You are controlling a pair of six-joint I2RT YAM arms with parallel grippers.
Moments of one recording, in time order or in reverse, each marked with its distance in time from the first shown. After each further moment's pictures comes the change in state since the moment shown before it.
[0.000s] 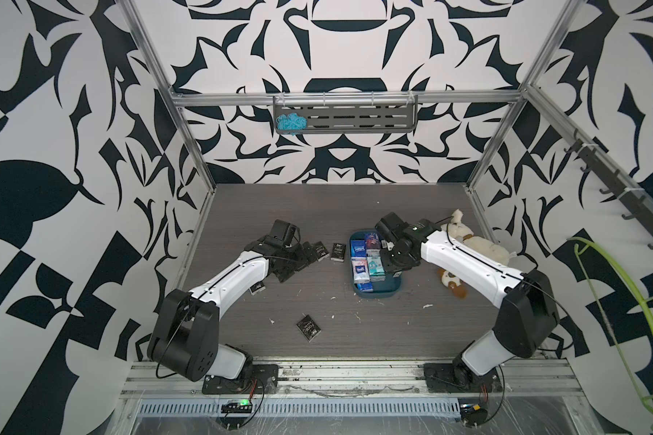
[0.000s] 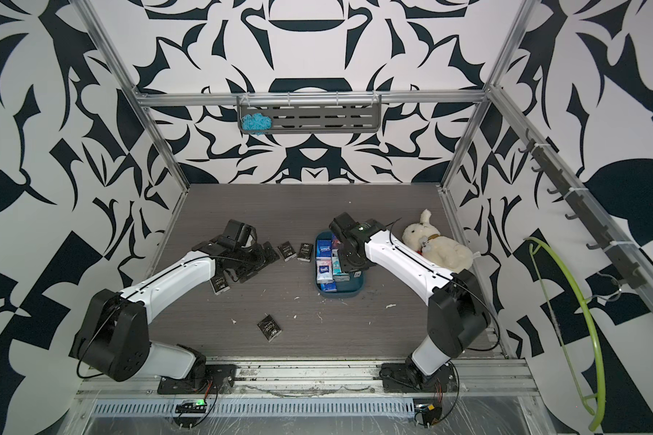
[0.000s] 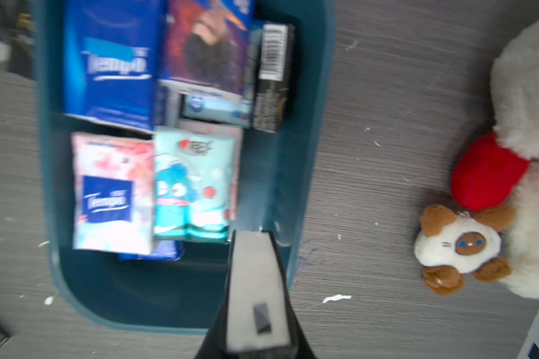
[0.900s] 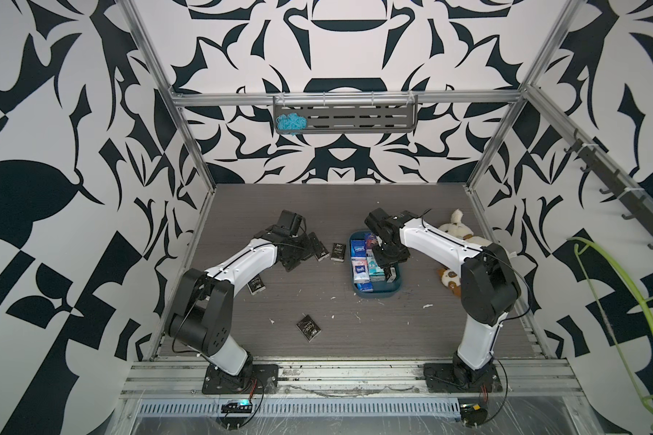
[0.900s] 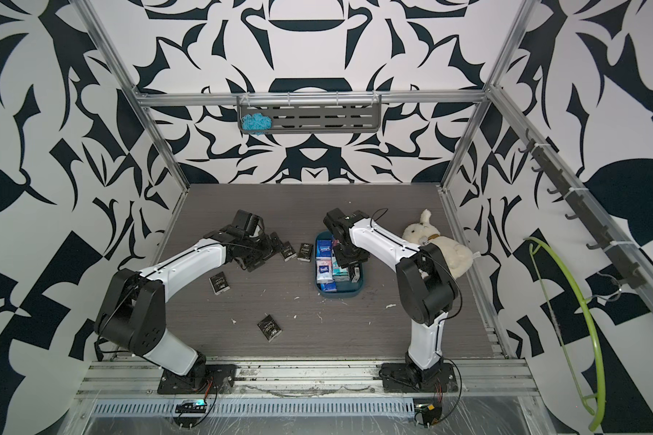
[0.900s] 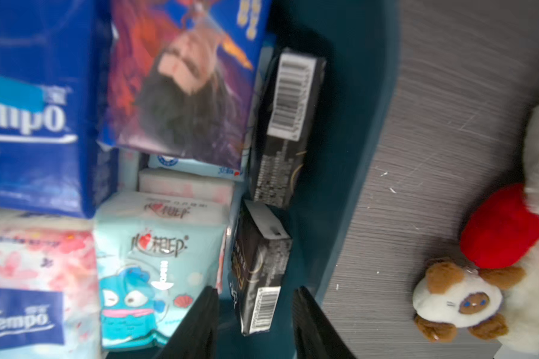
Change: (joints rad) left arm 0.000 0.131 0.115 0.043 0.011 0.007; right arm -0.029 0.243 0.148 -0.005 0.023 -0.087
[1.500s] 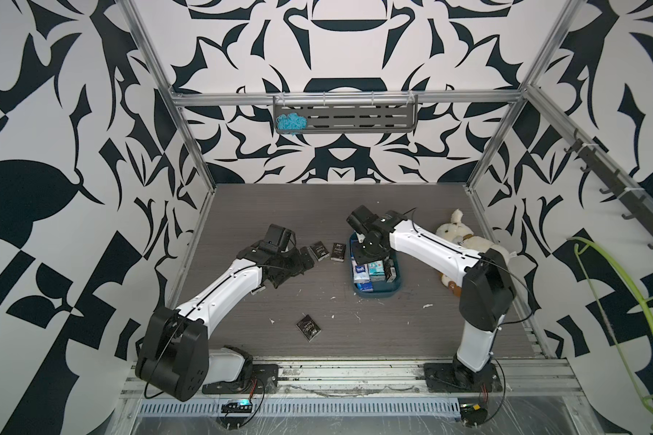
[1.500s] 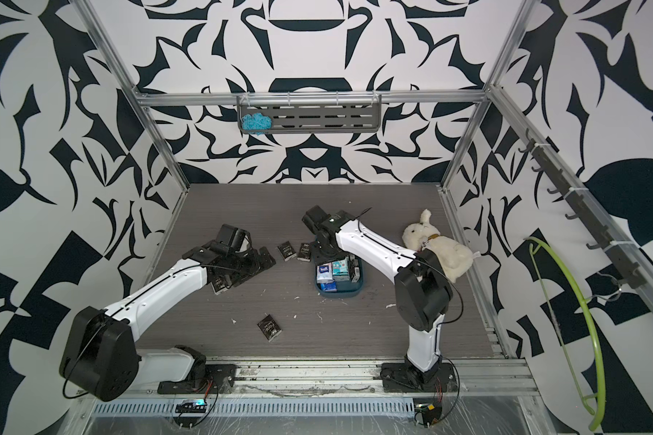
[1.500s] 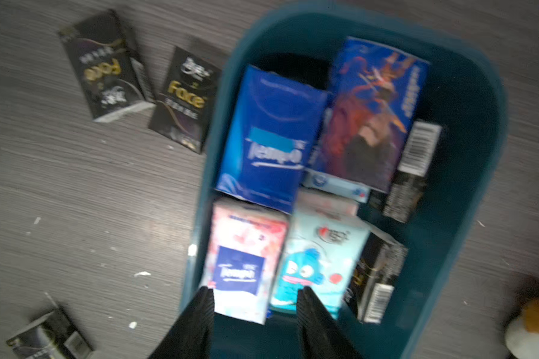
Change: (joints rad) left arm 0.003 -0.267 -0.178 -0.111 -0.024 0.080; right arm 0.165 0.039 0.153 0.064 -0.113 0.121
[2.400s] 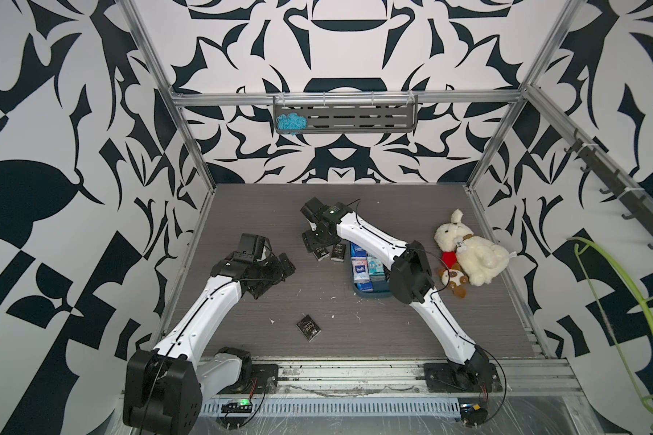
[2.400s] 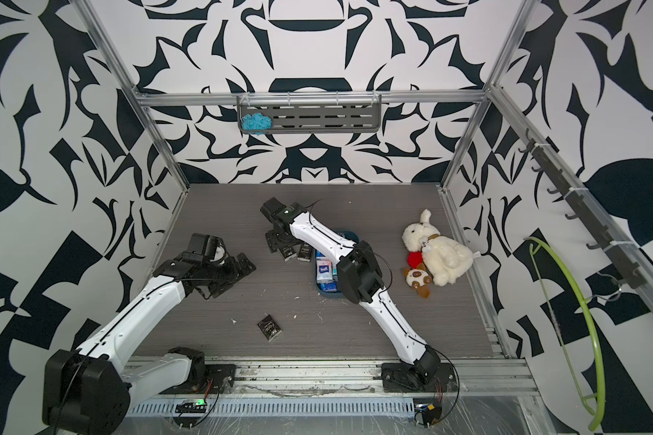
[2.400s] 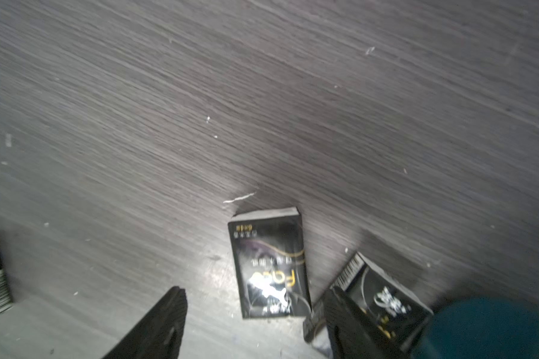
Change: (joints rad) left arm 0.189 -0.189 -0.094 -0.109 0.066 0.047; right arm 0.077 0.653 0.835 -0.089 -0.037 -0.071
